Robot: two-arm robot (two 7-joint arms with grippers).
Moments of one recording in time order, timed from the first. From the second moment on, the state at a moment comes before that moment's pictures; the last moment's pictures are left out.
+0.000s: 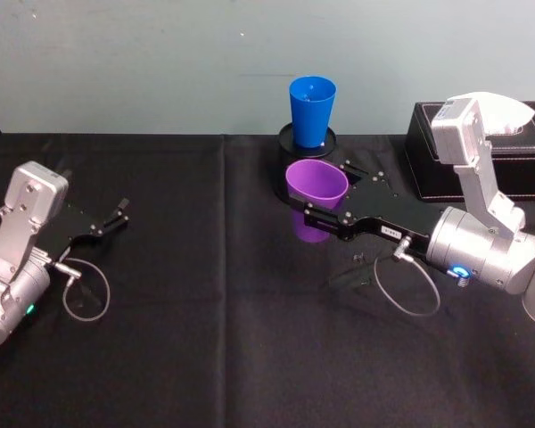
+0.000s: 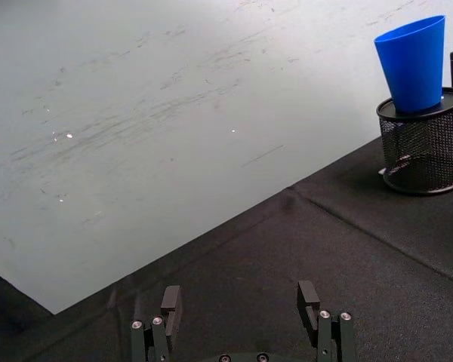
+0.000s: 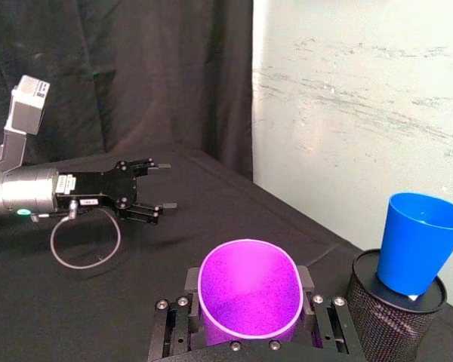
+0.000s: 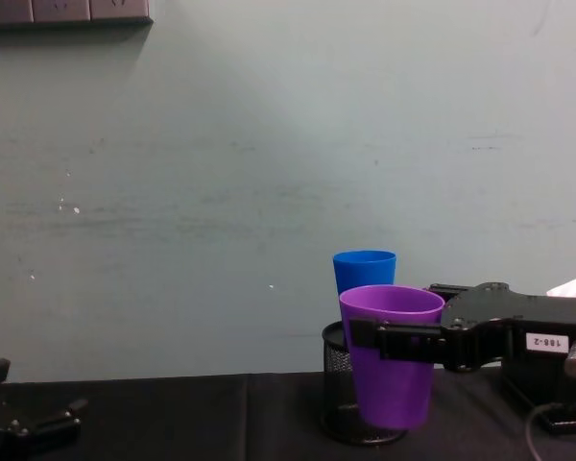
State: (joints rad) left arm -0.20 0.60 0.45 -1.41 -0.25 -0.12 0.03; right arm 0.36 0.50 -0.46 -1.51 0.44 0.05 0.59
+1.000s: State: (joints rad) left arm -0.20 0.60 0.45 -1.41 -0.25 -0.12 0.03; right arm 0.43 0.44 -0.50 -1.39 0.41 0.03 0.56
